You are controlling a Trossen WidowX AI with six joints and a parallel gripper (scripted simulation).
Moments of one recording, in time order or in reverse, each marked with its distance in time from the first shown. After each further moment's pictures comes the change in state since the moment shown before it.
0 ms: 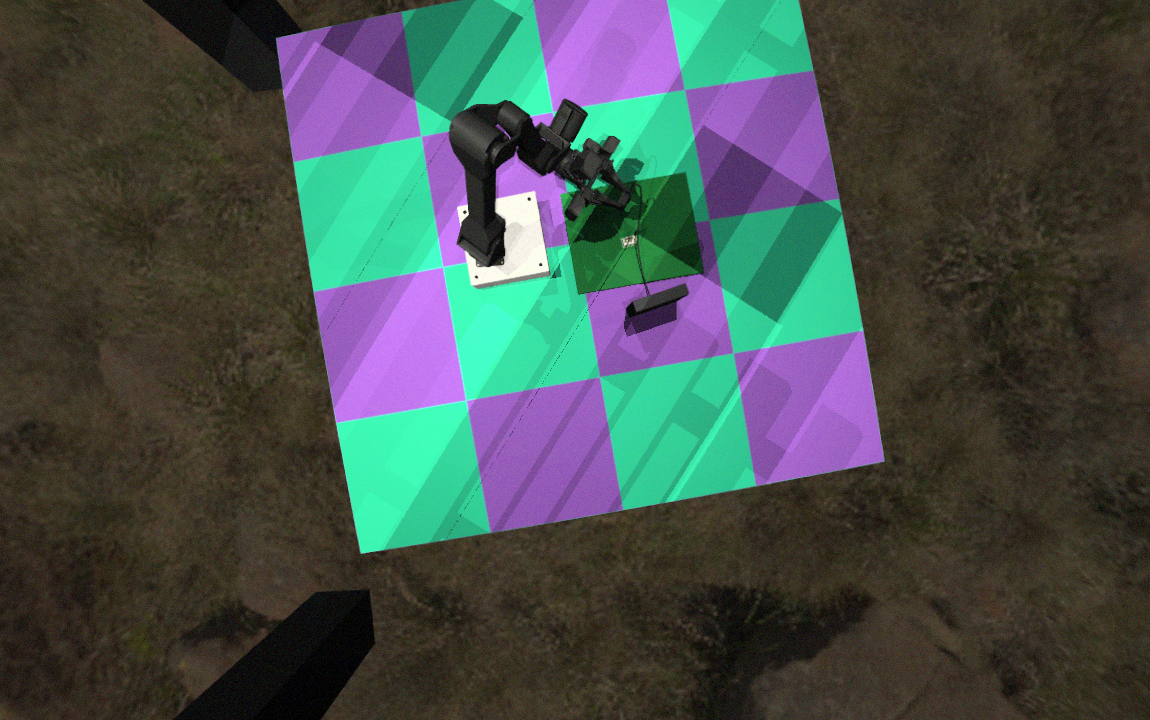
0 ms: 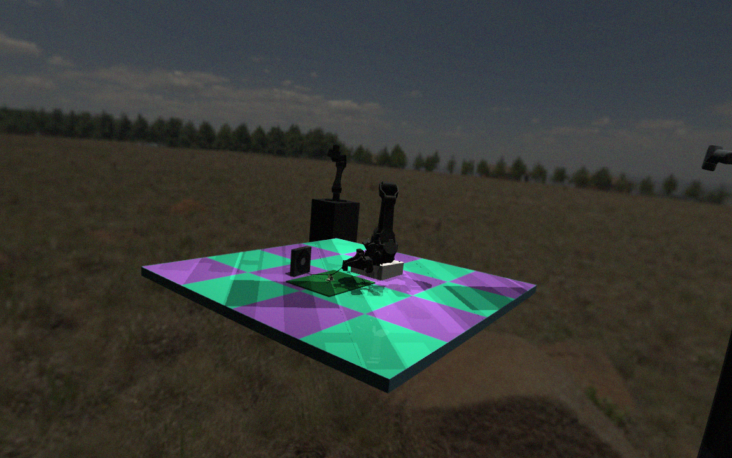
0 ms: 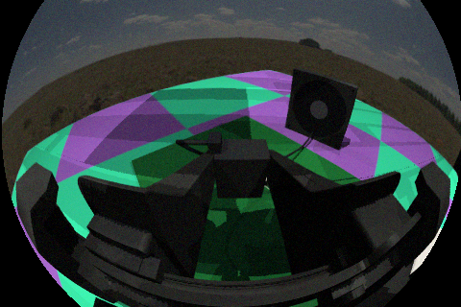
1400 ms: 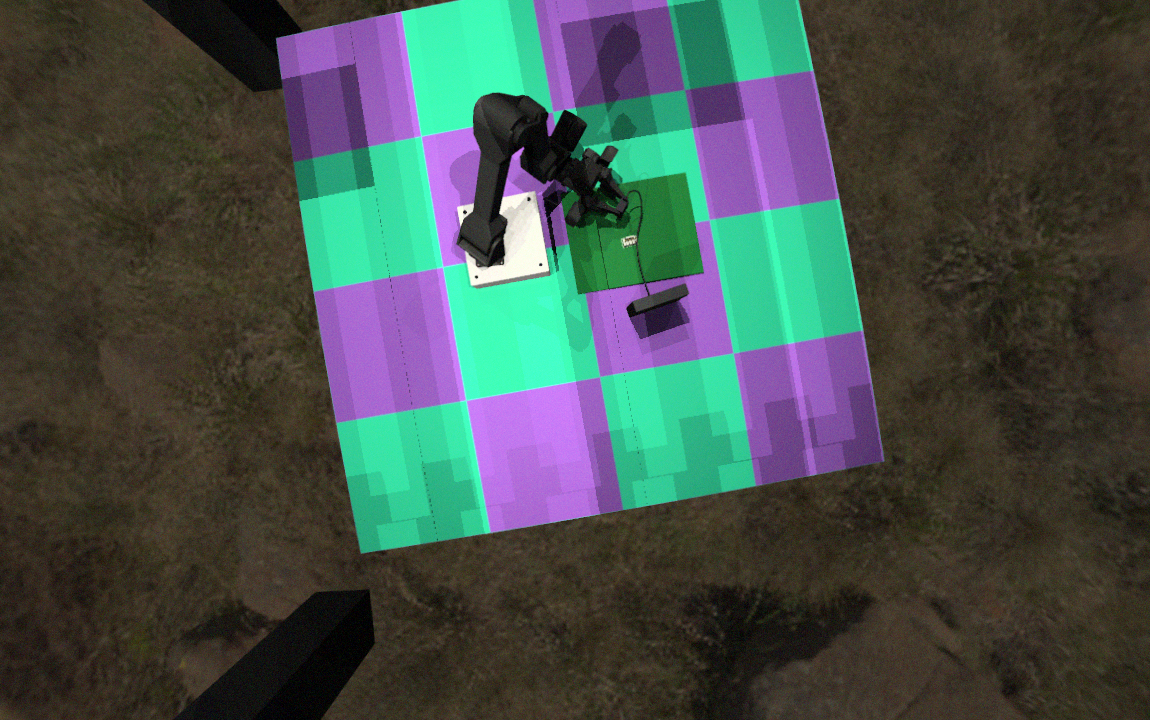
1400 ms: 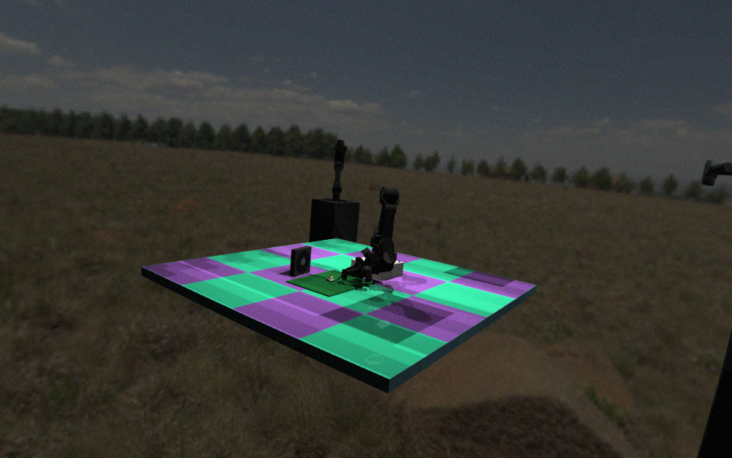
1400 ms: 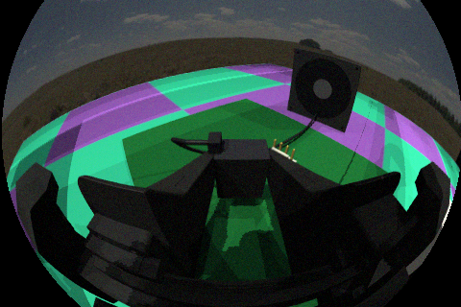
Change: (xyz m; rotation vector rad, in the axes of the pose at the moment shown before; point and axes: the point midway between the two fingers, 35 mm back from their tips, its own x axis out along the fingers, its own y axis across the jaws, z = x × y) arm 0.007 -0.002 -0.039 -0.009 0.001 -0.001
